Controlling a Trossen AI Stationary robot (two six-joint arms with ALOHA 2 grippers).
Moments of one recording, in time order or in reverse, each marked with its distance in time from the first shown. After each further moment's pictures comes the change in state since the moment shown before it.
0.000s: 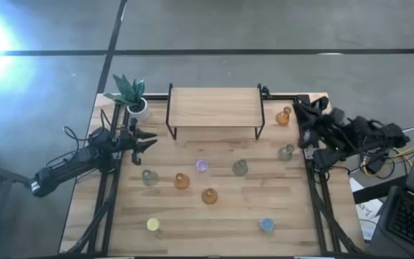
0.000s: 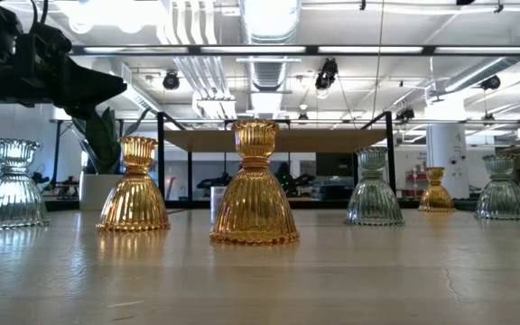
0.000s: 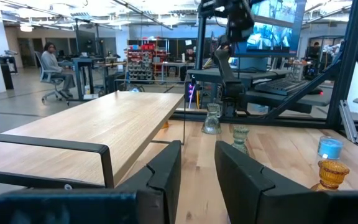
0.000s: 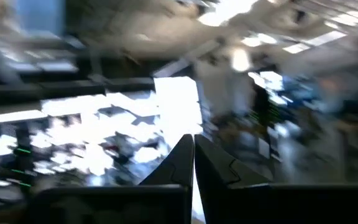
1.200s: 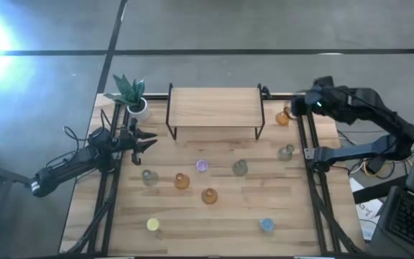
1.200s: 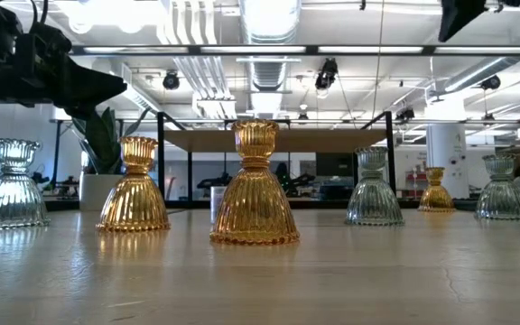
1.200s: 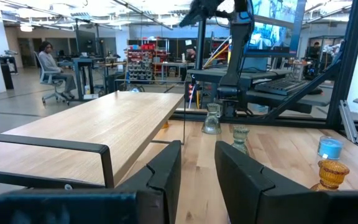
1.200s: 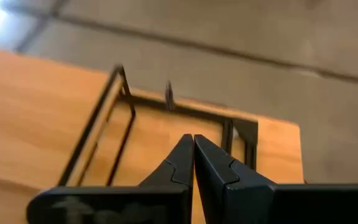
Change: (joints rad) left arm 0.000 0.003 0.000 0.000 0.000 0.000; right arm -0.568 0.503 0.883 -1.957 -0.061 0.978
